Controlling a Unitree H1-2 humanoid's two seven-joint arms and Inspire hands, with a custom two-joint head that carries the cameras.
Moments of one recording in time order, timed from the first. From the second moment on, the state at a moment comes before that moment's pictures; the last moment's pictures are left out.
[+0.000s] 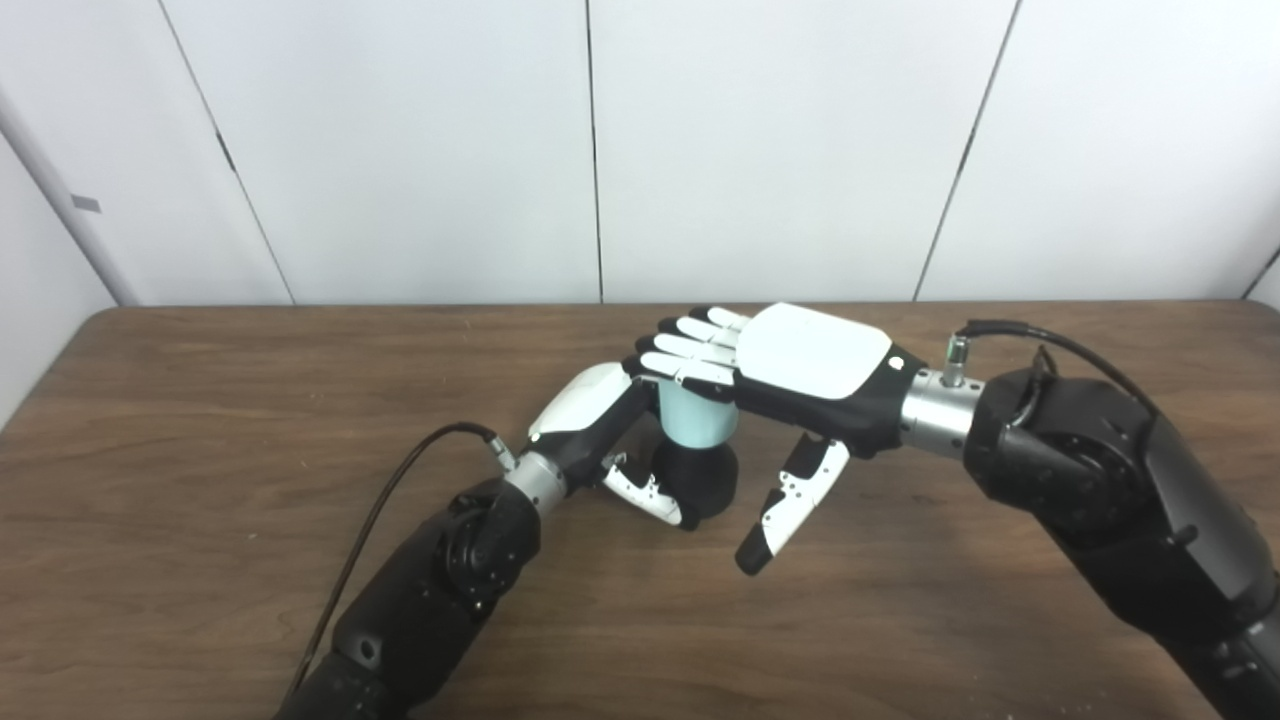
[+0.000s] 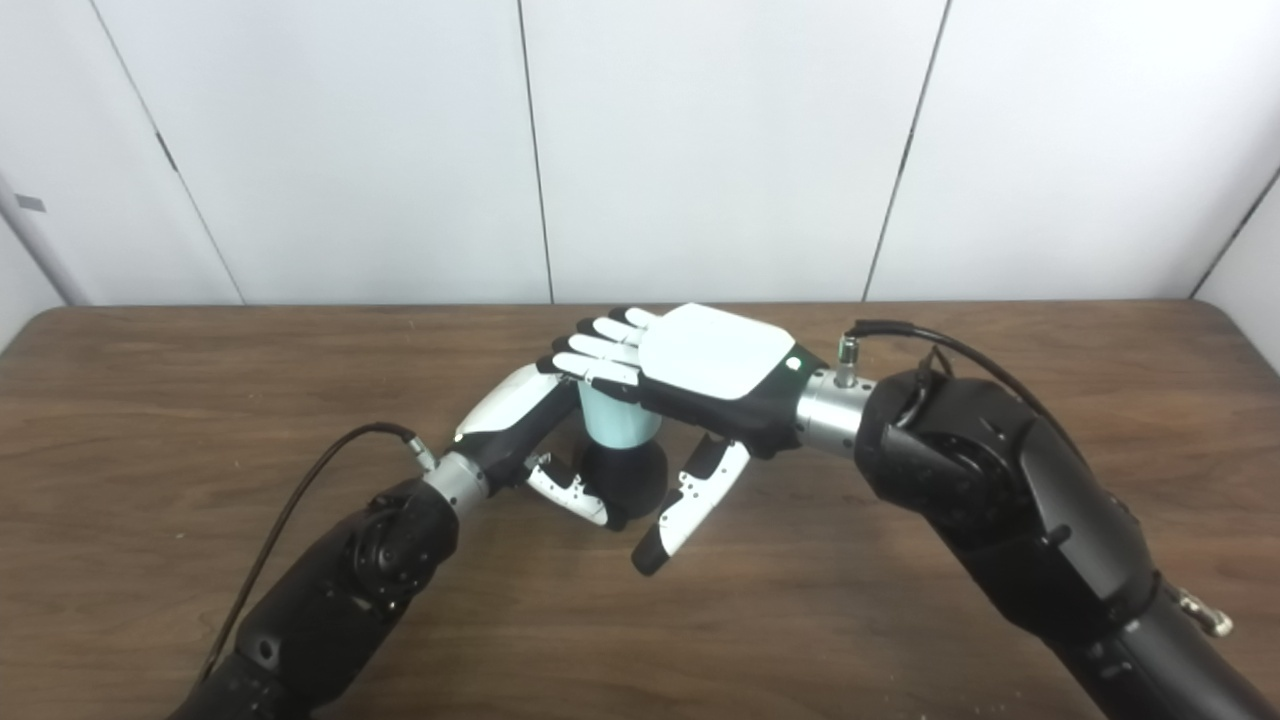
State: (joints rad) left arm -0.52 0.23 -0.48 0.32 0.51 -0.03 -0.12; right arm -0.62 -0.51 0.44 -0.29 -0.55 -0.09 0.68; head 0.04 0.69
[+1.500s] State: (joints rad) left arm -0.52 0.23 -0.48 0.31 0.50 -0.02 -0.13; right arm -0.53 -0.50 0.40 -0.34 -0.55 -0.05 0.62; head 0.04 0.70
